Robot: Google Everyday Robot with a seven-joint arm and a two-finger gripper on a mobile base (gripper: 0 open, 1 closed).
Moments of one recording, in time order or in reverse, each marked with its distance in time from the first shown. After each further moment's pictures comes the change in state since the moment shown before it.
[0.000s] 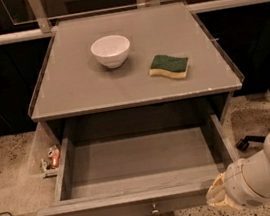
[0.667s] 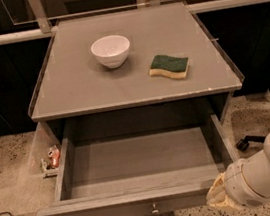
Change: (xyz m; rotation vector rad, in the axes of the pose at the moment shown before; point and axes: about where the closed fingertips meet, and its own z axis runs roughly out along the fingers) arm 0.000 0.000 0.000 0.000 0.000 0.000
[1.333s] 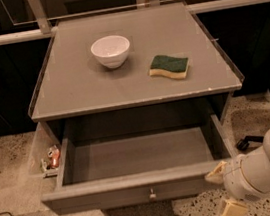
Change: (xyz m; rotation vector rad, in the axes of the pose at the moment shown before) arm -0.001 -0.015 -0.001 0.031 -0.013 0.011
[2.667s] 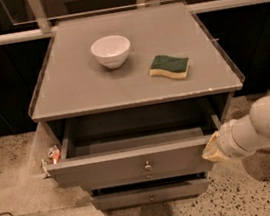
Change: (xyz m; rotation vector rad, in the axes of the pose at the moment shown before) arm 0.007 -0.133 0.015 0.193 0.003 -0.024
